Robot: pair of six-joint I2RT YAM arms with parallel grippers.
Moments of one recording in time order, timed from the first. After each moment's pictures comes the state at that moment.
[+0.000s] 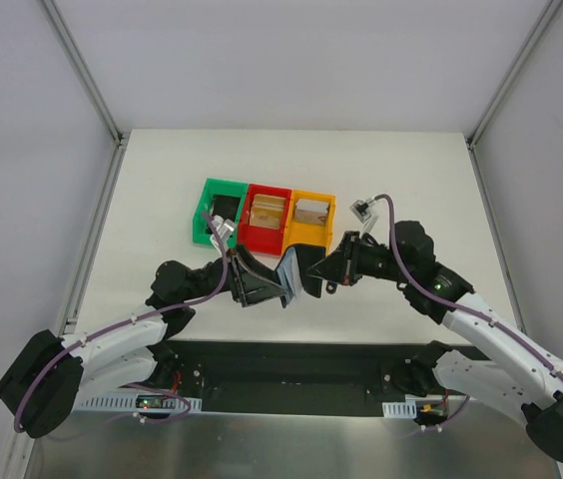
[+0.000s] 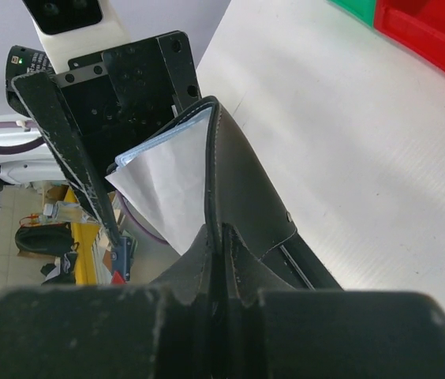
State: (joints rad) left arm -0.67 0.95 0.24 0.96 0.71 -1.08; right arm 0.70 0.87 0.71 -0.14 -0.52 0.75
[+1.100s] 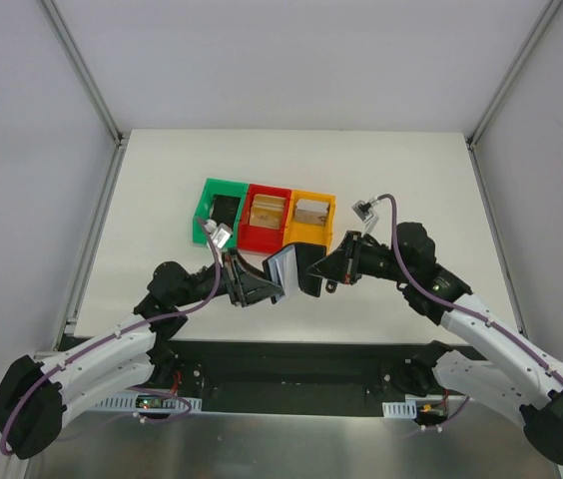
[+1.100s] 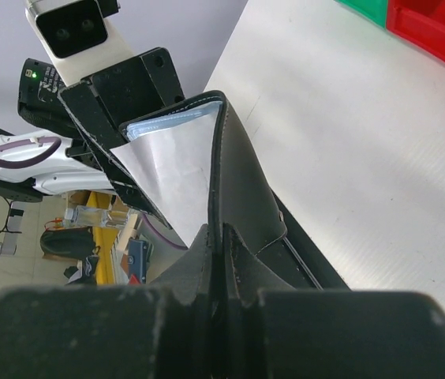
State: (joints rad) left arm -0.69 0.78 0.25 0.64 0.62 -0.90; right arm 0.67 0.87 0.66 -0.05 -0.57 0.82
